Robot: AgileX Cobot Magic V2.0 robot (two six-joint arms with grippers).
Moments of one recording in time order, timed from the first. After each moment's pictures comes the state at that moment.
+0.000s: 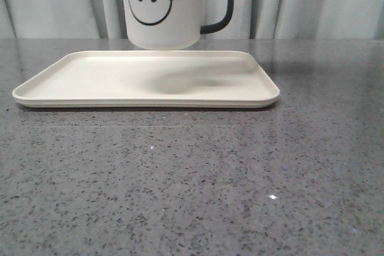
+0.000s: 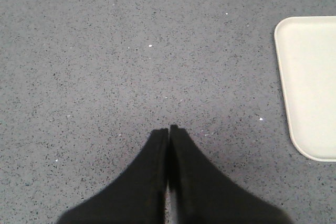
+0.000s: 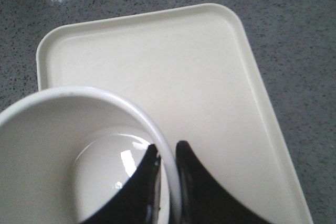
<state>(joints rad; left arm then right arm) 0.22 1.05 -1.40 -0.10 1.21 0.14 0.45 2.06 -2.17 0.57 1.25 -0.95</state>
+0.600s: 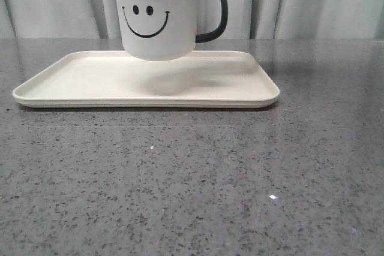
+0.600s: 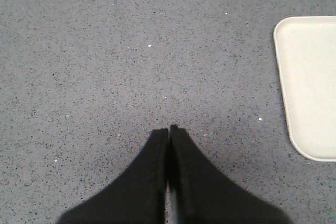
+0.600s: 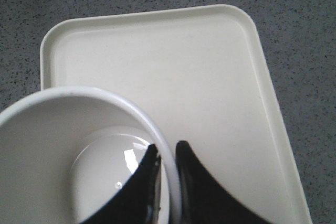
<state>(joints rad) 0.22 1.05 -1.40 -0.10 1.21 0.14 0.47 2.07 -2.17 0.57 1.25 -0.99</state>
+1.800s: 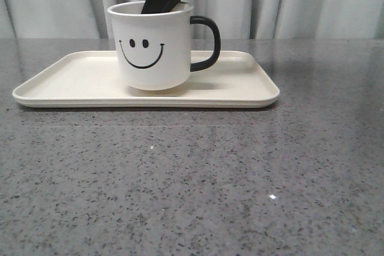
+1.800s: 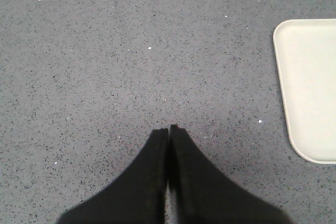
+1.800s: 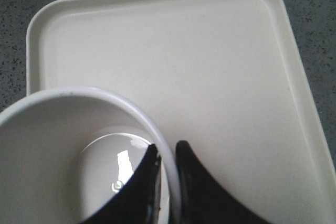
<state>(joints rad) 0.22 1.05 -1.40 -0.10 1.21 0.14 0.47 2.15 -2.17 0.58 1.25 -1.00</state>
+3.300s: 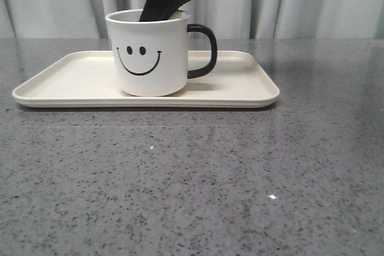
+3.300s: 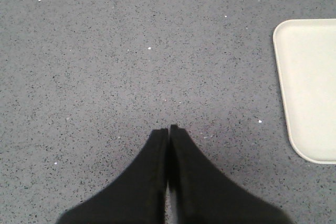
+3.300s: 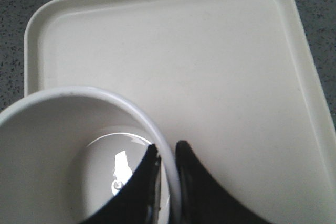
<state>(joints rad) 0.22 1.05 -1.40 -0.11 1.21 0.14 0.47 2.17 -2.17 0.60 1.25 -1.00</state>
